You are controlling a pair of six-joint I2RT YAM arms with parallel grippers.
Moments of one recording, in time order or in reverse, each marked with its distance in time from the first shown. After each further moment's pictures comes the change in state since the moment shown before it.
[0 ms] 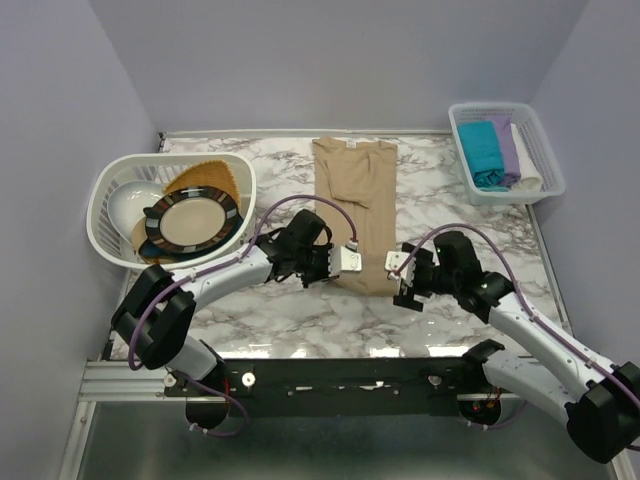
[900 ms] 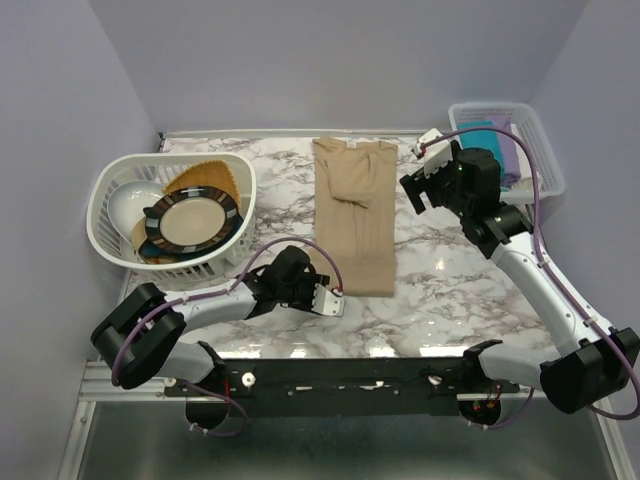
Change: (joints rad) left arm -0.046 -0.158 -0.389 0.357 -0.135 0.240; right arm -0.098 0.304 0.592 0.087 0.430 0.403
